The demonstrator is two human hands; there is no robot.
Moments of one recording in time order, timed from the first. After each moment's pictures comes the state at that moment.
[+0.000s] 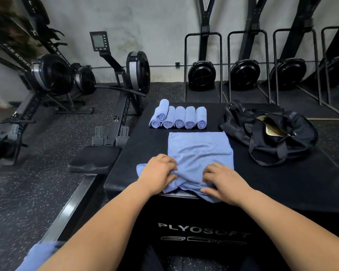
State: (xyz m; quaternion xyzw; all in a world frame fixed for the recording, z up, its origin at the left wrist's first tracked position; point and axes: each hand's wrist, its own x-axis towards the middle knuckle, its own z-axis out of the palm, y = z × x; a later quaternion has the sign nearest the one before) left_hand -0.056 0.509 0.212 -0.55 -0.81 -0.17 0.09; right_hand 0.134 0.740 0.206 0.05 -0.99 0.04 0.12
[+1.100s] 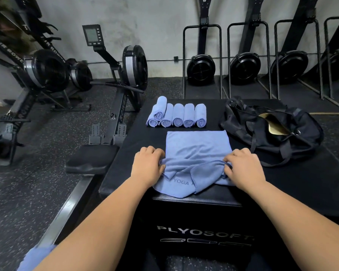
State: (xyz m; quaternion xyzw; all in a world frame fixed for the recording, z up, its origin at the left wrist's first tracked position) left_hand -0.087 0.518 0.217 -0.40 -0.90 -0.11 0.12; right_hand 0.120 0.795 0.210 -0.23 -0.96 -0.04 0.17
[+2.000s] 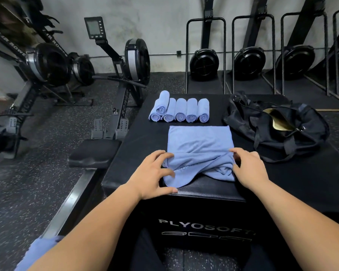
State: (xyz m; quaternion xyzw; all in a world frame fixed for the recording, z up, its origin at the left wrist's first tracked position) left_hand -0.064 0.482 0.200 -0.60 -0.78 -0.12 0.11; right_hand 0.130 0.795 0.202 -0.31 -0.92 0.19 0.15
